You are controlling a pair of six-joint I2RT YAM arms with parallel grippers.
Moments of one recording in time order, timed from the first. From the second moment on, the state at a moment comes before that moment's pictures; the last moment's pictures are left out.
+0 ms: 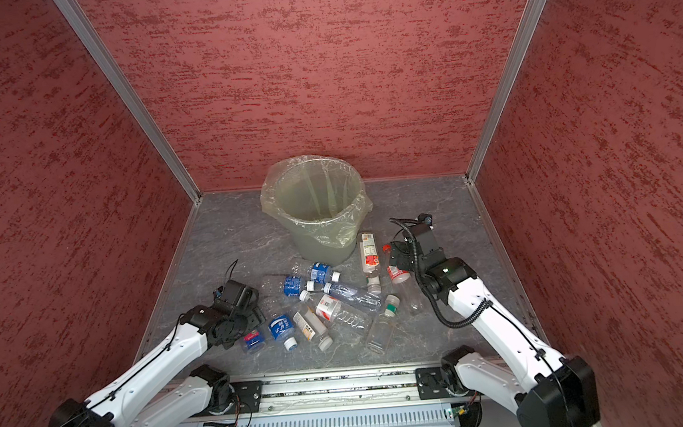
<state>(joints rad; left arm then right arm) -0.41 0.95 0.48 -0.80 -0.18 -0.97 0.40 1.04 0.85 -0.59 0.25 0.54</state>
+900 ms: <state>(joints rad) -0.41 0.65 0.47 -0.84 -0.17 -0.93 0.42 1.06 0.86 -0.57 0.23 0.50</state>
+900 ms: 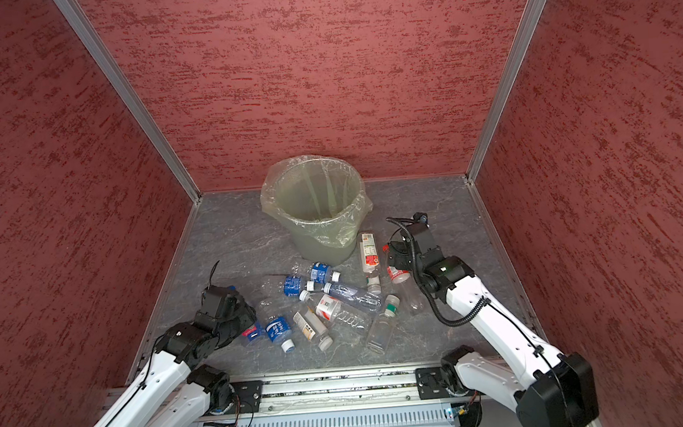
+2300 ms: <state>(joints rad) -0.73 0.41 0.69 -0.59 -0.19 -0.55 0.44 1.07 0.86 -0.54 0.21 0.49</state>
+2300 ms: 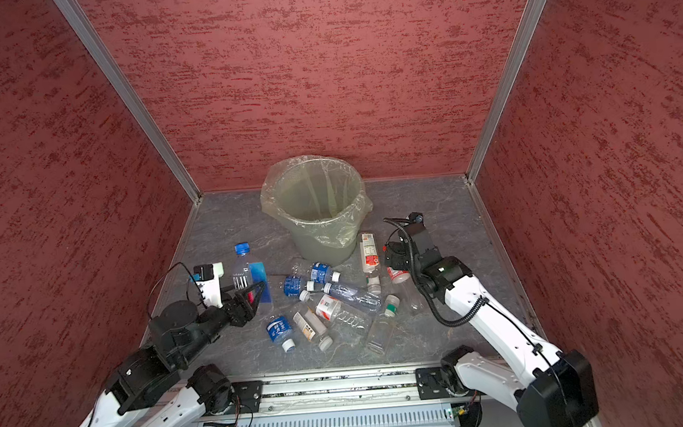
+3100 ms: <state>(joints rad) -0.41 1.56 1.64 -0.25 0.14 -0.39 0.44 0.95 0.84 -0.57 0.21 0.50</state>
